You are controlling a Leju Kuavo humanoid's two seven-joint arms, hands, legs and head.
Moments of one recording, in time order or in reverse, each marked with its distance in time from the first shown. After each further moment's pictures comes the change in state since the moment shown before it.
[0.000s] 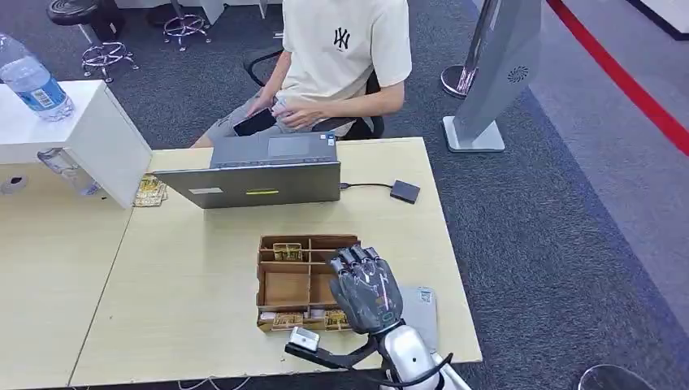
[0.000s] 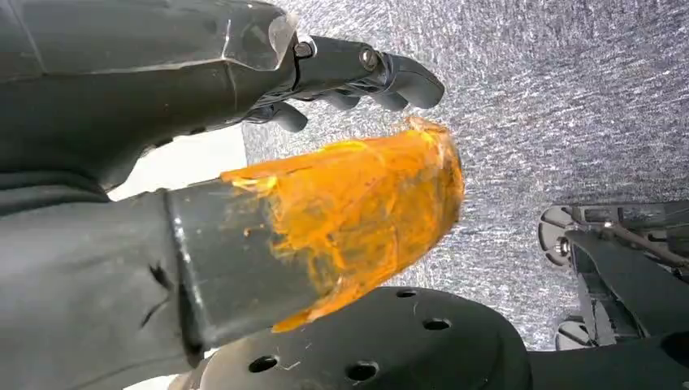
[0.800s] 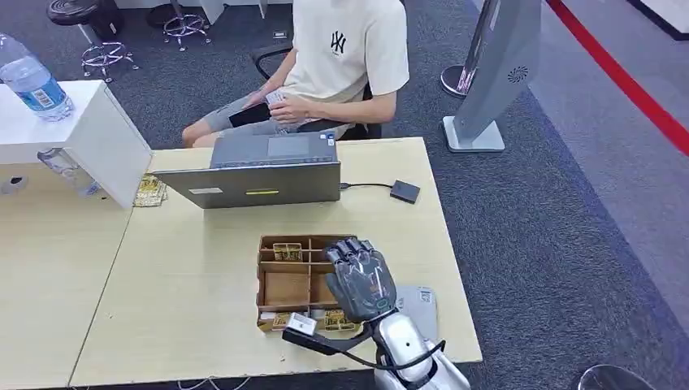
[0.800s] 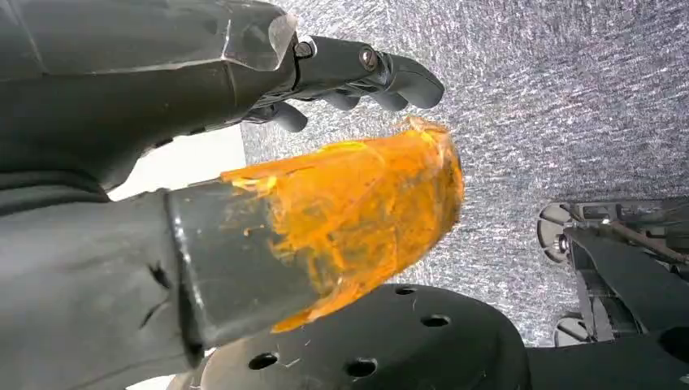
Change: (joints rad) left arm 0.000 0.001 0.000 0.000 0.002 -0.007 -0.003; right arm -0.072 0.026 0.001 0.102 -0.074 0.018 -0.018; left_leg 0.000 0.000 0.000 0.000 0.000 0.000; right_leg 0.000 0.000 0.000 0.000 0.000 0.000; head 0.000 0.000
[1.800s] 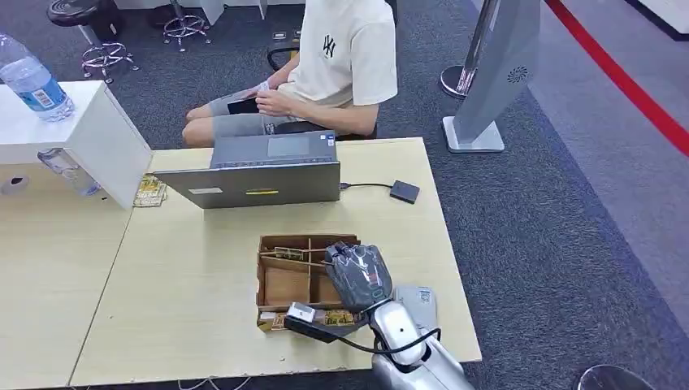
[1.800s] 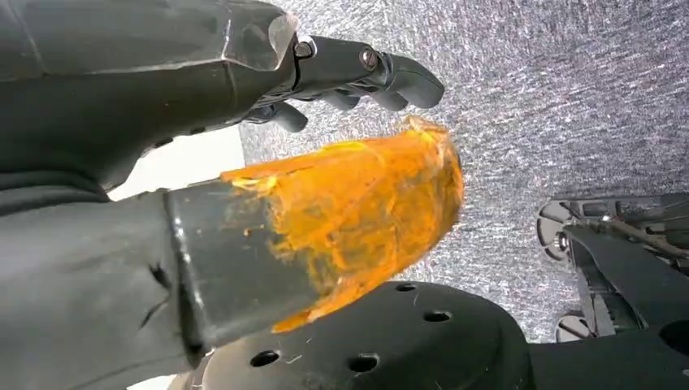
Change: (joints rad) left arm 0.000 0.001 0.000 0.000 -0.009 -0.009 0.000; right arm -0.079 0.020 -0.013 0.155 -0.011 -0.010 0.008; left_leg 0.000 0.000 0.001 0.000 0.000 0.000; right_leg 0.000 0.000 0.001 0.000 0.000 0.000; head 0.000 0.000
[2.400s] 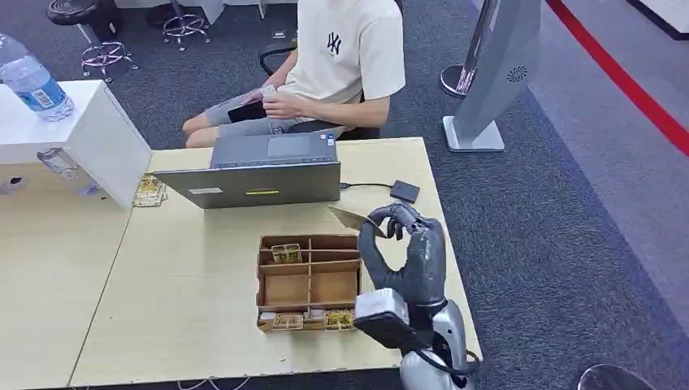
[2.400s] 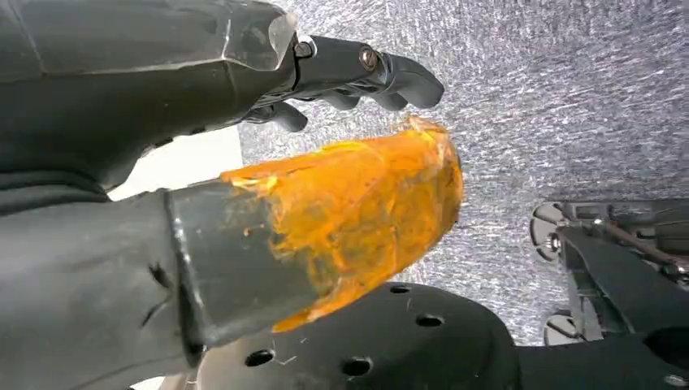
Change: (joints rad) left arm 0.002 -0.004 0.000 0.000 0.047 0.020 -0.019; right arm 0.220 0.060 -0.159 -0.674 -0.678 -0.011 -0.388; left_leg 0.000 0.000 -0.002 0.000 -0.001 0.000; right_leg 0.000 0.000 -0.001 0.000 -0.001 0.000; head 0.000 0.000
